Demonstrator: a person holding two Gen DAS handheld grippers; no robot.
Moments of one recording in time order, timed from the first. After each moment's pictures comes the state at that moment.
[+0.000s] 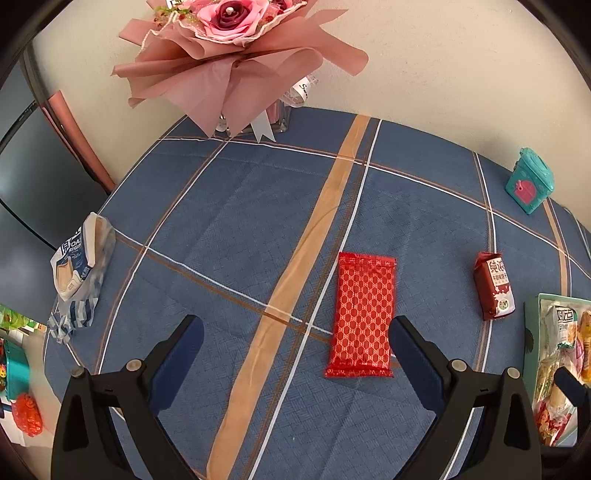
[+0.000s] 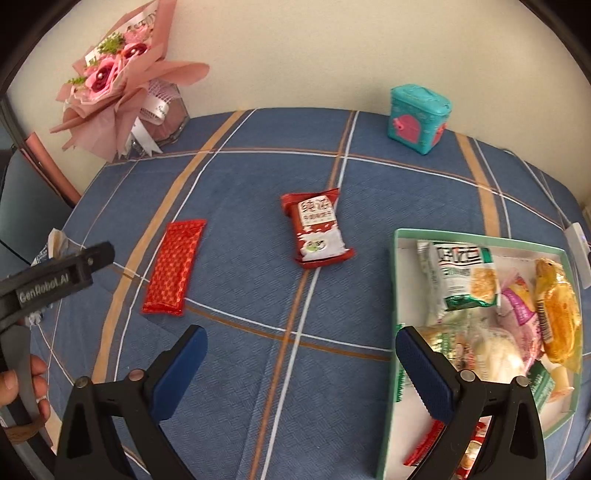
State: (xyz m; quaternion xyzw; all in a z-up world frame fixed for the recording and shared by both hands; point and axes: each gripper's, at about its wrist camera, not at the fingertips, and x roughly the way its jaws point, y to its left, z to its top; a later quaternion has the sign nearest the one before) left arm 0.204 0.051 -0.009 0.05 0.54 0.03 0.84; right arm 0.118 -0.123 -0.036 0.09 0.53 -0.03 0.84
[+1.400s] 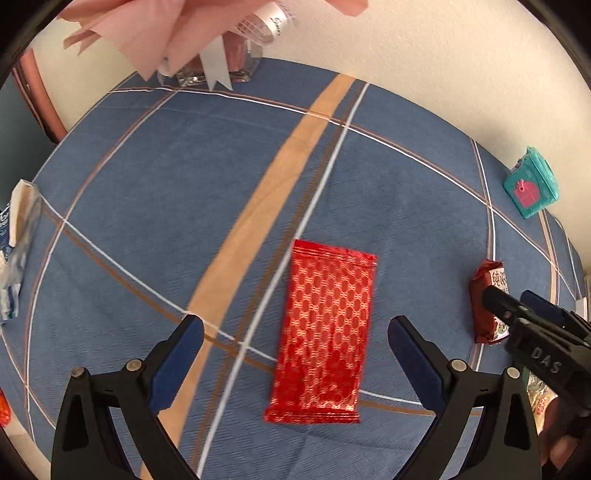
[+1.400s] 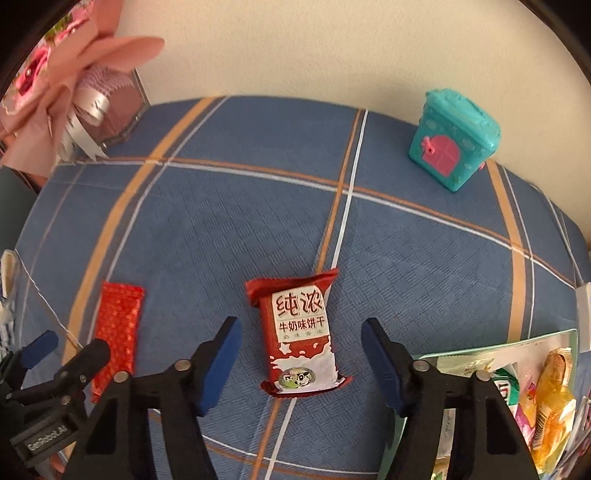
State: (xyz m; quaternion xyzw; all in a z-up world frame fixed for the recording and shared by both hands) left arm 0.233 0.037 -0.080 -0.03 0.59 -0.02 0.81; right arm 0.237 -0.134 -0.076 0.04 0.57 -0.06 0.82
